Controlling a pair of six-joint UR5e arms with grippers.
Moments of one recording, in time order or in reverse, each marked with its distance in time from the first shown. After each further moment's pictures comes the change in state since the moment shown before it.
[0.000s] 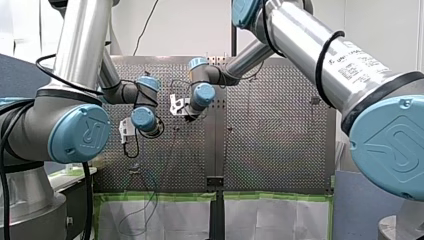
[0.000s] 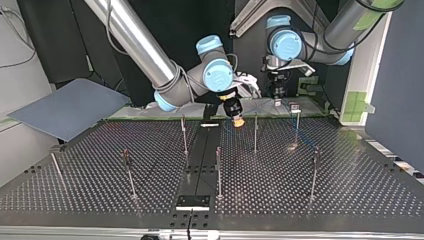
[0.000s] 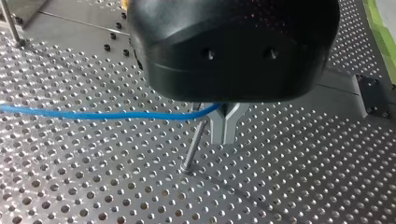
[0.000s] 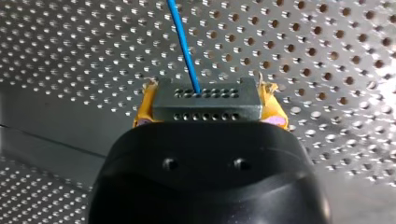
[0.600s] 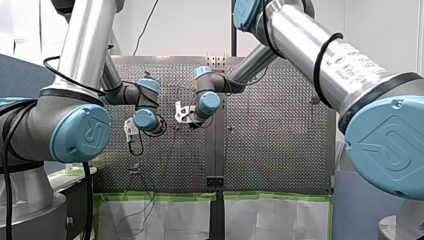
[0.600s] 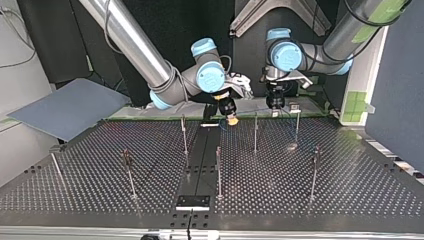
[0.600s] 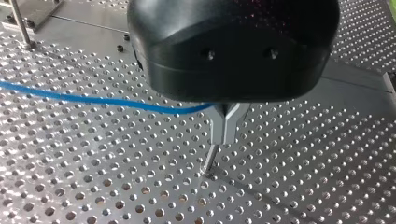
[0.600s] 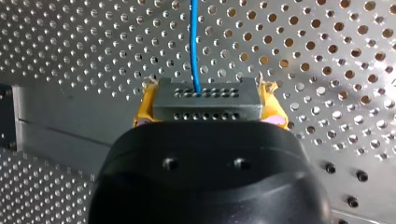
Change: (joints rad) left arm 0.024 -0.059 0.074 0.040 0.069 -0.001; right arm -0.034 0.008 0.062 -0.064 -0.035 0.022
